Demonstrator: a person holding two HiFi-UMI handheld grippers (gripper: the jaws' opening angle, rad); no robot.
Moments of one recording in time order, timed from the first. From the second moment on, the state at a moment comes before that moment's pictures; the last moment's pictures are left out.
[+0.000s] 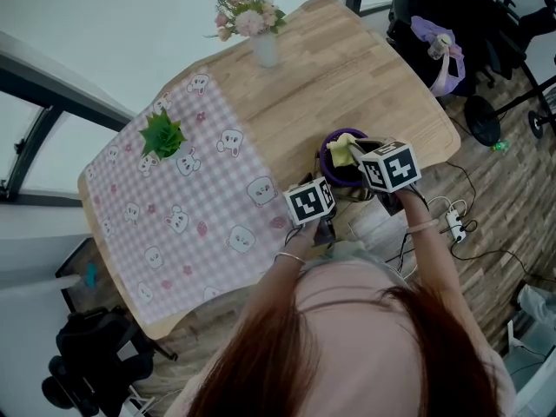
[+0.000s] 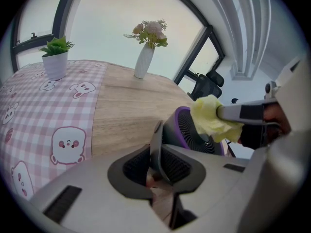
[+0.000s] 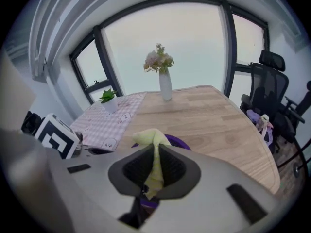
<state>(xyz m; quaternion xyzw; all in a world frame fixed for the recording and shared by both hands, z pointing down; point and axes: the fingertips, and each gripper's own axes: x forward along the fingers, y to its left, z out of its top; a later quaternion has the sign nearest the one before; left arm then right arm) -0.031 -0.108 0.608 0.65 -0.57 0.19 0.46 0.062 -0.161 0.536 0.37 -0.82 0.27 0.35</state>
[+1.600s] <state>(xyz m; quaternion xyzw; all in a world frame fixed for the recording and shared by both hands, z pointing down) -0.031 -0.106 0.609 0.63 -0.58 0.16 0.48 0.085 -0.156 0.582 0.40 -0.77 0.29 0.39</state>
